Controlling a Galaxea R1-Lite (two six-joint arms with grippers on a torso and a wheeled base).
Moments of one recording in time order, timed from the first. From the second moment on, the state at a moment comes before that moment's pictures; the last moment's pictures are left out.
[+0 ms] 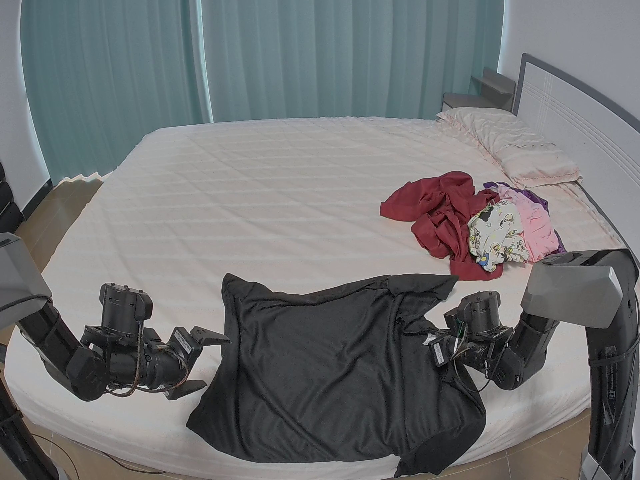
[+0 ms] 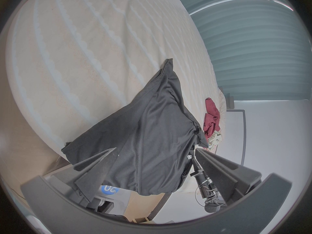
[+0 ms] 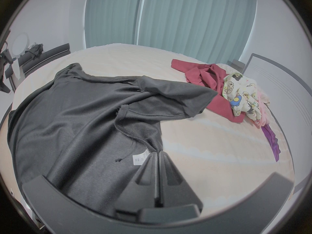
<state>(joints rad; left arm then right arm) -0.21 1.91 -0.43 -0.71 -0.33 -1.13 0.35 2.43 -0.74 -1.06 -0.19 -0.16</state>
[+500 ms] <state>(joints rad) -0.15 1.97 -0.42 -0.75 -0.32 -1.07 0.19 2.39 -0.70 -1.07 -0.10 0.09</state>
